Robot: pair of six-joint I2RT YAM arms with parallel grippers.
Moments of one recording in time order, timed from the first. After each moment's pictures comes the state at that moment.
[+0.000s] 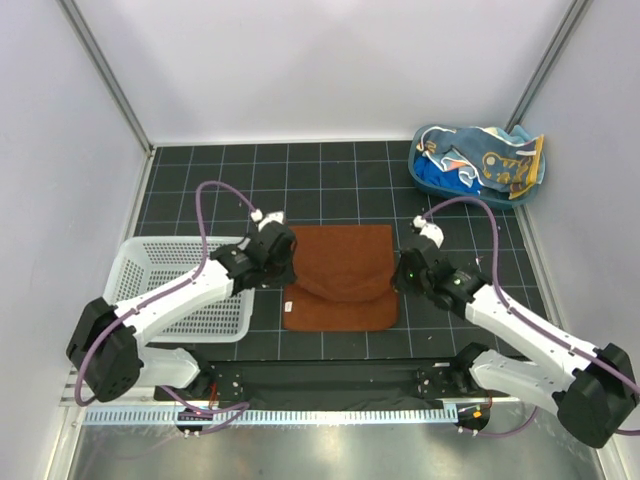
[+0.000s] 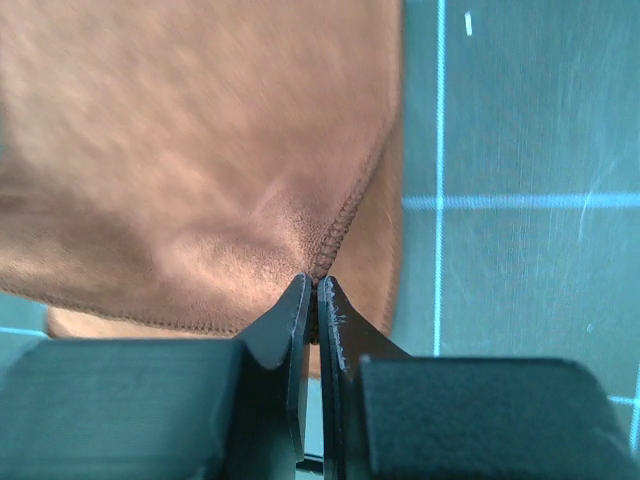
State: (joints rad) left arm -0.79 1.29 0.87 -0.54 -0.17 -0.80; right arm 0.65 0.96 0.63 -0.54 0.22 0.74
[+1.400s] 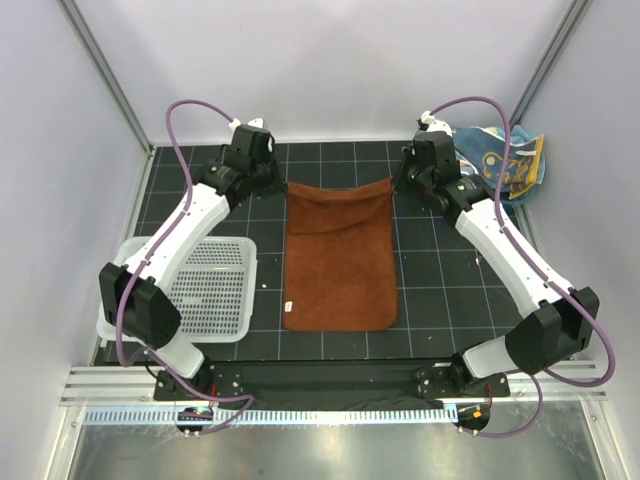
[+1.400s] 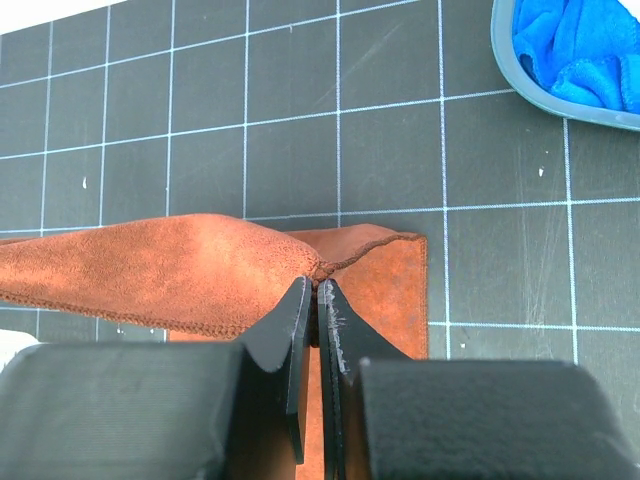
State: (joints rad) left arm -0.46 1.62 1.60 -0.68 -0.07 -0.61; right arm 0.39 1.43 1.41 -0.55 0.17 0.47
